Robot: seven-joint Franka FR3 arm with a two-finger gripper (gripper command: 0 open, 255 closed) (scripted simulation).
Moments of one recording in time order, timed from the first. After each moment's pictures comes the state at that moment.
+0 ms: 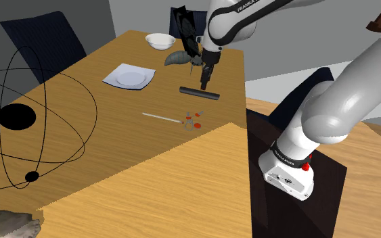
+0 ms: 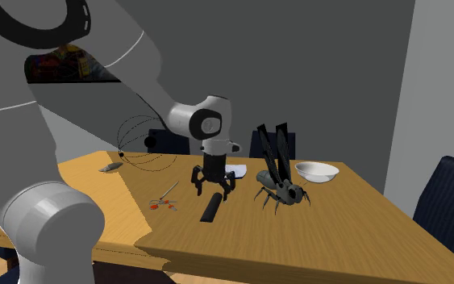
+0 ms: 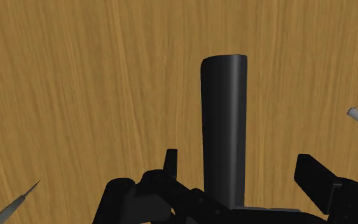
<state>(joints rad) 0.15 -0.22 -0.17 -2.51 0.05 2.25 -0.49</state>
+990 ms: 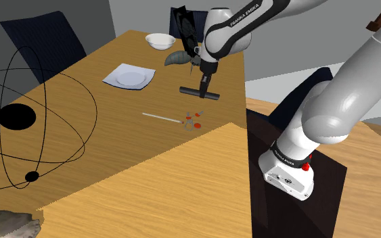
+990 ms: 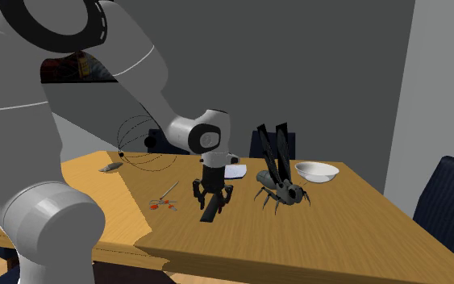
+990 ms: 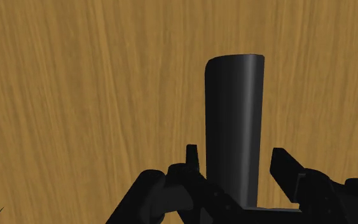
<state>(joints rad) 0.16 -0.14 -0.17 -2.55 0.07 2.37 -0.51</state>
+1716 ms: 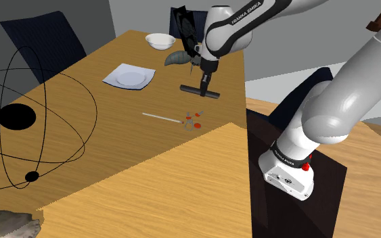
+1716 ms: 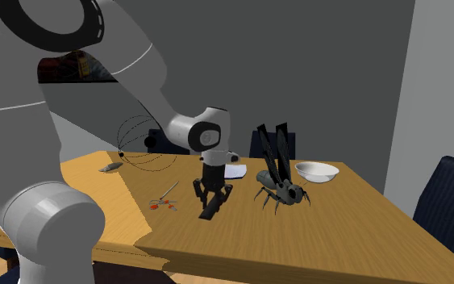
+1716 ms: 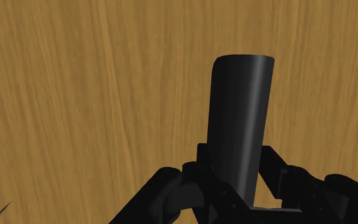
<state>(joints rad) 0.16 -0.16 -0.17 -2.55 0.06 2.35 -0.51</state>
